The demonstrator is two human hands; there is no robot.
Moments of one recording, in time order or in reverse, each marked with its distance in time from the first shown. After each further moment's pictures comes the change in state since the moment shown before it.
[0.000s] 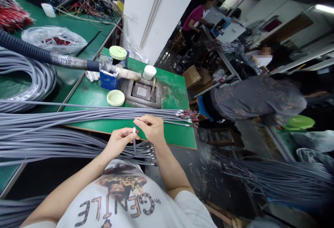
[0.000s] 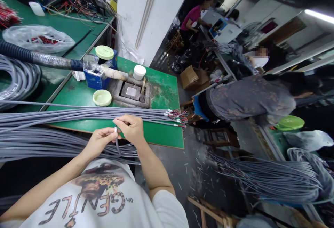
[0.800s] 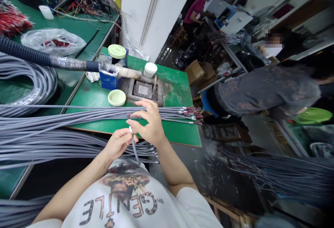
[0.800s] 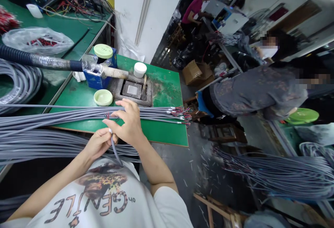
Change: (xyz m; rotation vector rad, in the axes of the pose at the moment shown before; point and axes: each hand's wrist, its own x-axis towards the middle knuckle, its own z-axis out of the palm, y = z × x) left_hand 0.000 -0.007 -0.008 -0.472 -0.131 -0.132; right_hand 0.011 -0.023 0.005 -0.455 -0.022 -0.501
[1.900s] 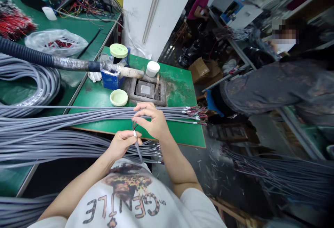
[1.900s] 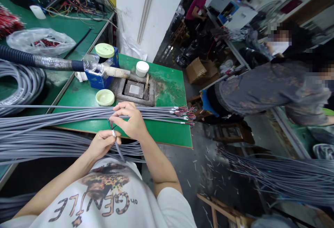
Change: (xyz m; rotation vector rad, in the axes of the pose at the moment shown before) left_hand 0.001 -0.006 -0.002 0.171 0.049 0.071; right_hand 0.008 0.014 -0.004 0.344 -0.143 0.157
